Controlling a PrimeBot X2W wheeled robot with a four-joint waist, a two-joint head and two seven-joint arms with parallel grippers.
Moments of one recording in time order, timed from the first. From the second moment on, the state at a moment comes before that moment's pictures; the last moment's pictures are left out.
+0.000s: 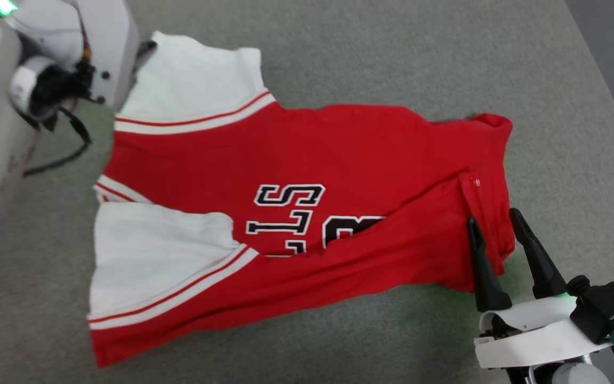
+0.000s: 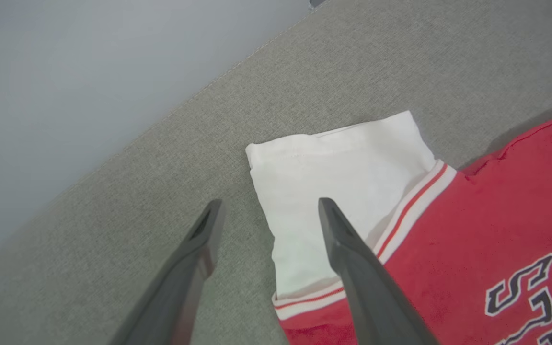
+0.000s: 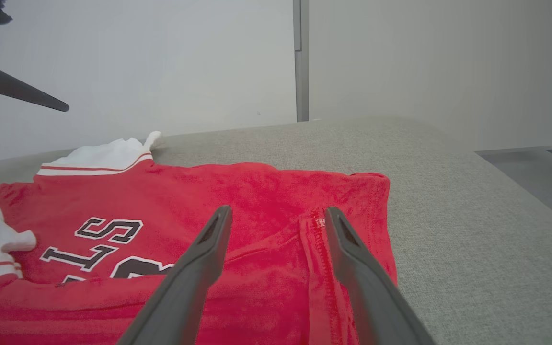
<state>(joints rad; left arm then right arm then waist) -1.30 0.59 -0.76 0.58 -0.79 -0.13 0.78 -0.09 -0.07 0.14 -0.01 0.26 0.13 -0.26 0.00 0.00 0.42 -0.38</state>
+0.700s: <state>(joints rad) -1.46 0.58 -0.92 0.79 -0.81 -0.13 0.84 -0.15 -0.05 0.15 -0.03 0.30 0.13 -0.26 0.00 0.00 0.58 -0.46</state>
